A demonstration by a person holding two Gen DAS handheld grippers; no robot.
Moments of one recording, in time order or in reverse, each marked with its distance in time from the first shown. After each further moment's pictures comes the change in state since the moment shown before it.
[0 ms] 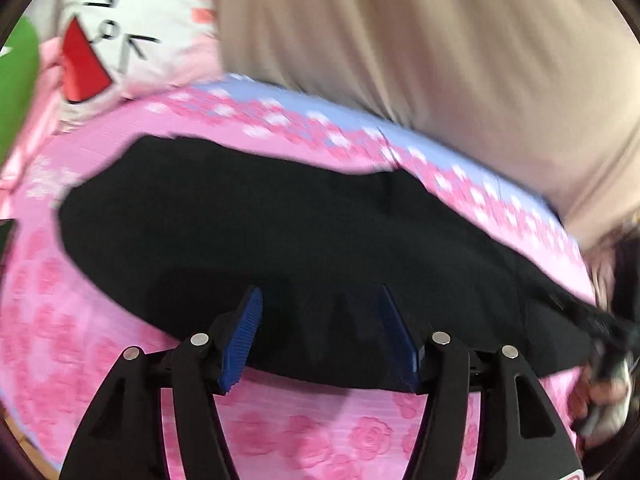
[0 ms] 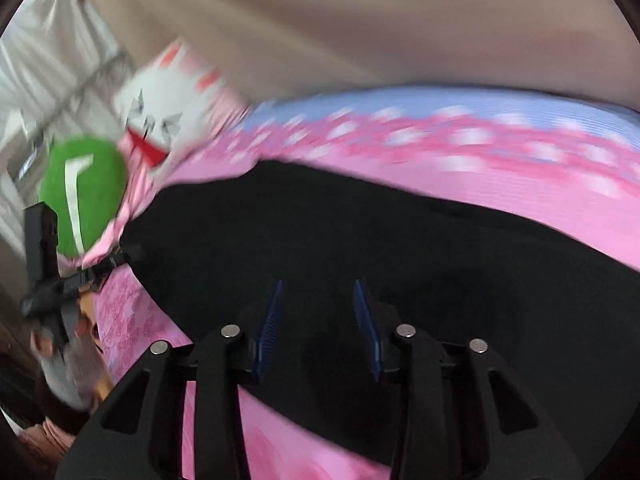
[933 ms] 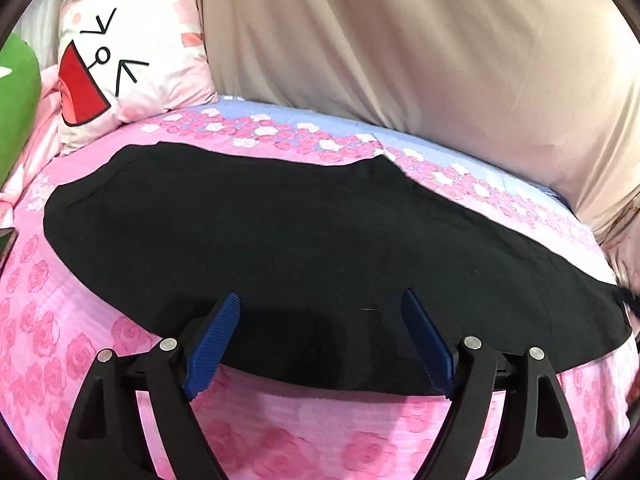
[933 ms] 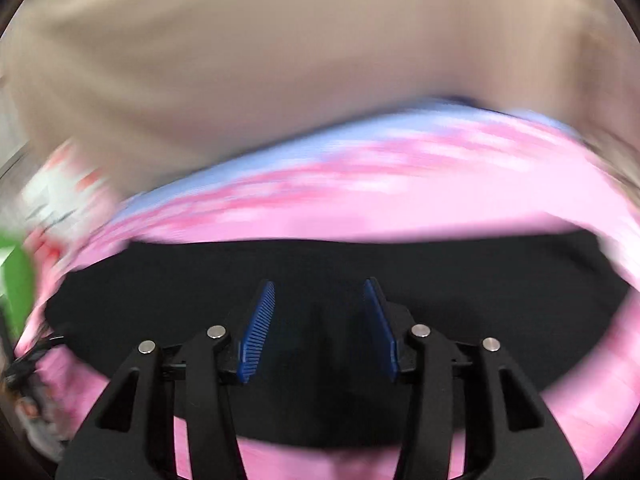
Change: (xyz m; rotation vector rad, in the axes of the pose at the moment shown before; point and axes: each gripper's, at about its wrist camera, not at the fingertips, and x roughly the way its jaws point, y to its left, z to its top) left arm 0.006 -0.027 -0.031 0.059 -0.126 0.054; right arm -0.225 -0.184 -0.159 0.485 -0.350 -0.543
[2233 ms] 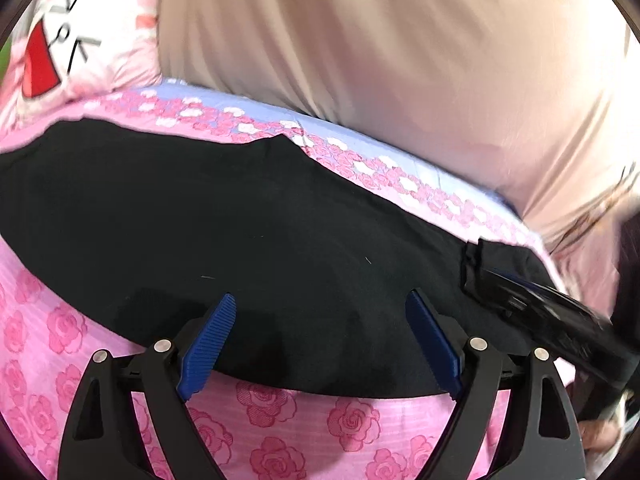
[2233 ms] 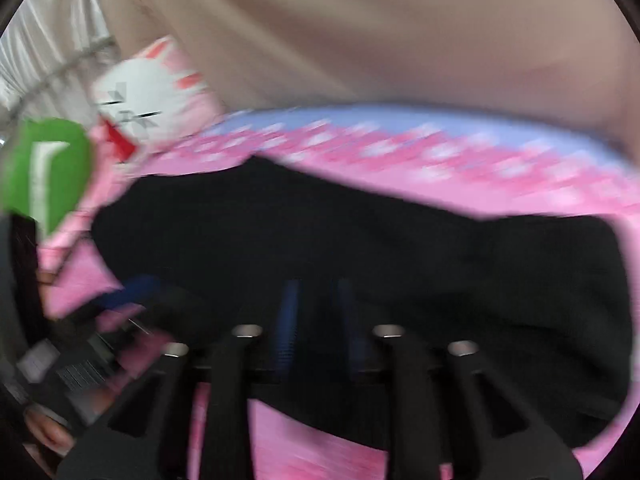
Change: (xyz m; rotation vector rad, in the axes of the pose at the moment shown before) left arm 0.009 -0.057 -0.014 -0.081 0.019 -0.196; right arm 0.027 0.234 -0.056 -0.501 0.019 0.222
